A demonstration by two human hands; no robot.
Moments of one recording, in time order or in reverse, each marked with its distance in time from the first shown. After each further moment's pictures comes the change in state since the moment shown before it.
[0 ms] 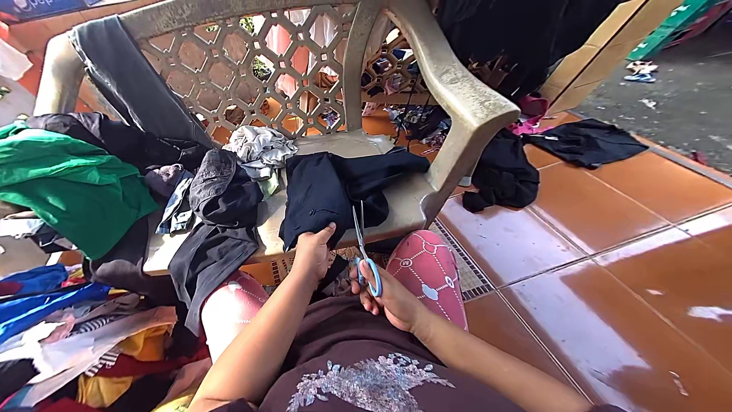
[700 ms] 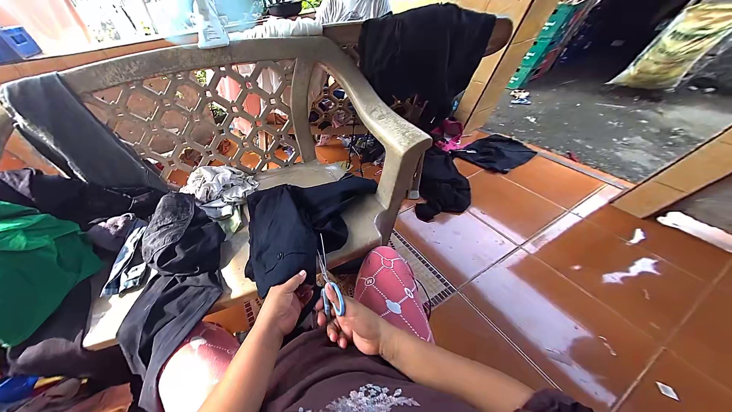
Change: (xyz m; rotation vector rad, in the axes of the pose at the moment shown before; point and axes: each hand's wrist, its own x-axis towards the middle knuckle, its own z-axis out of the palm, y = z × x) left_hand -0.008 -0.017 -0.021 0.042 -0.061 -0.296; right_hand 0.001 0.001 -0.001 0.167 -0.016 0.177
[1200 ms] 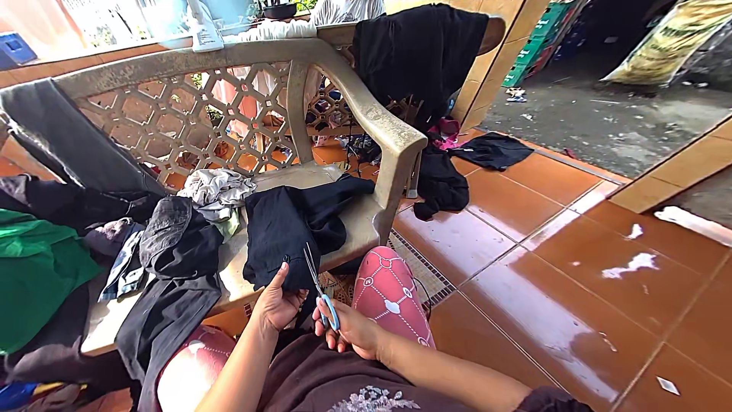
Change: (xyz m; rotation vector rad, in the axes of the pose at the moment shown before) left_hand 0.015 0.003 -0.009 -0.285 -0.043 -0.082; right_hand 0.008 0.013 -0.002 -0.166 -0.028 -0.032
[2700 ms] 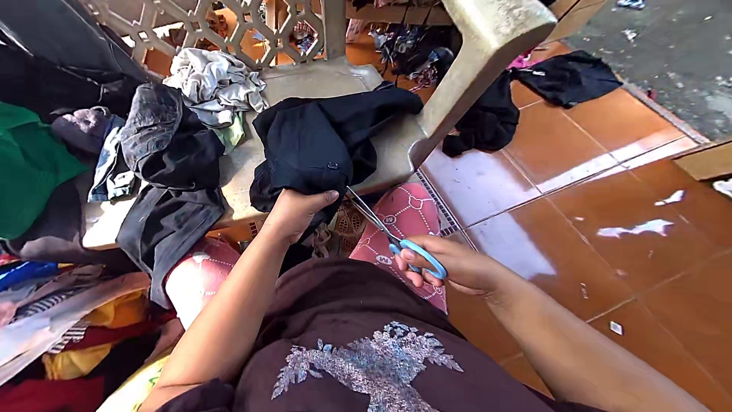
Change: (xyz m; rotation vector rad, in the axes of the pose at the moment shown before) left_hand -0.020 0.021 0.034 0.651 -0.171 0.295; right_hand -0.069 -0.045 -0.078 -0.296 -0.115 0.060
